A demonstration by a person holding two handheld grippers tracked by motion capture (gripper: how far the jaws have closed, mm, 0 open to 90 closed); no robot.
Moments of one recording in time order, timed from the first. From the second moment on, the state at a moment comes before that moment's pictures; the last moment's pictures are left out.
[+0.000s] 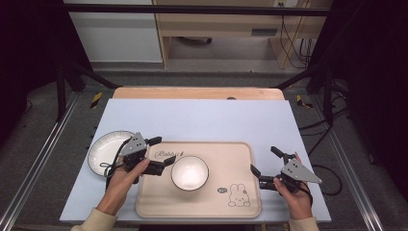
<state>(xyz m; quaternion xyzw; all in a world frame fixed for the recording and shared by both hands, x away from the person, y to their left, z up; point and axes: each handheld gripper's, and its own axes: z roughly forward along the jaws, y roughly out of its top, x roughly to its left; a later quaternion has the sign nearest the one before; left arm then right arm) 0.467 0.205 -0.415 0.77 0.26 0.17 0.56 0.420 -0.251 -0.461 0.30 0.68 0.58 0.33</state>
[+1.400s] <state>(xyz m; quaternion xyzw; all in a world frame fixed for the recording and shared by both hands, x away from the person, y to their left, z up) 0.452 0.263 -0.425 0.75 0.27 0.20 0.57 0.420 -0.252 -0.462 0.31 0.68 0.58 0.33</state>
